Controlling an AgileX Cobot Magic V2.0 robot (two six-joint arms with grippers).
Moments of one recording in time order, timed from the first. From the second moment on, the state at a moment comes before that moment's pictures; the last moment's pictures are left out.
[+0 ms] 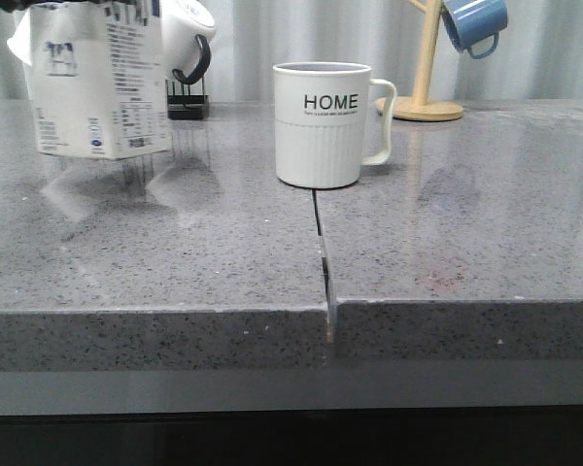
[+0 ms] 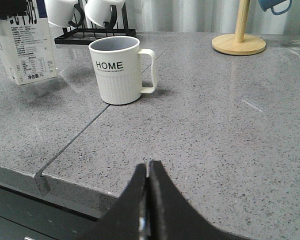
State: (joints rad) left arm -0.40 1.41 -0.83 0.04 -0.41 -0.09; right arm 0.41 0.04 -0.25 -0.03 0.41 0.15
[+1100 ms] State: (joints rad) left arm -0.53 1.71 -1.04 -0.07 -0.52 0.02; right arm 0.41 0.04 -0.25 -0.03 0.41 0.15
